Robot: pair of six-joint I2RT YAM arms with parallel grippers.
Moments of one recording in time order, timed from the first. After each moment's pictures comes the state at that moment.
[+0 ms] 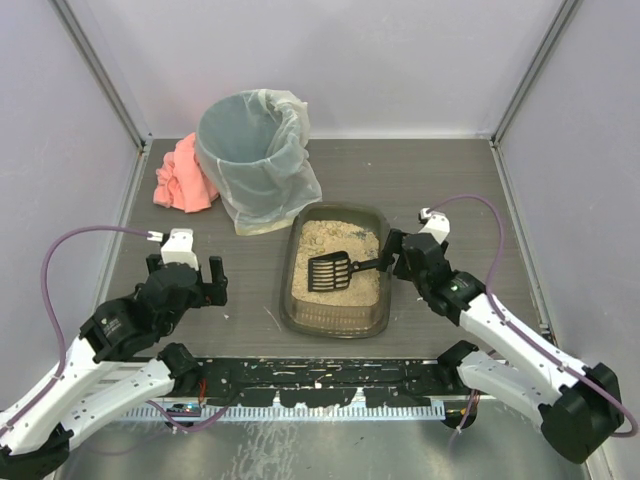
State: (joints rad) left arm -0.82 0.56 0.85 -0.98 -0.58 -0.51; right arm 0.57 0.86 0.61 -0.39 0.40 0.63
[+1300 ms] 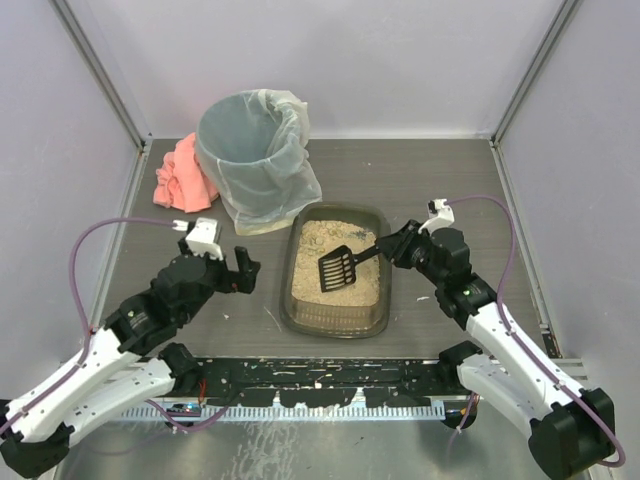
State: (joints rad) left arm -0.82 0.57 0.72 -0.61 -0.45 -0.44; right arm 0.39 0.80 0.51 -0.03 -0.09 0.69
